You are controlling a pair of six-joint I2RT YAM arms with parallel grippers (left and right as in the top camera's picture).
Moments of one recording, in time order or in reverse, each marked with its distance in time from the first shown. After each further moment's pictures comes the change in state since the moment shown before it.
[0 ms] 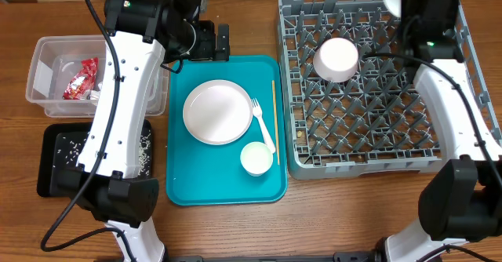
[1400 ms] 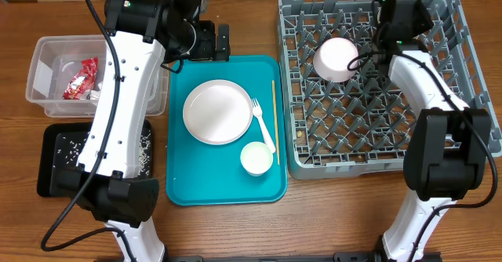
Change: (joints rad) left arm 0.000 0.000 0.000 0.000 0.000 0.000; right arm 0.031 0.272 0.014 0.097 0.148 -0.479
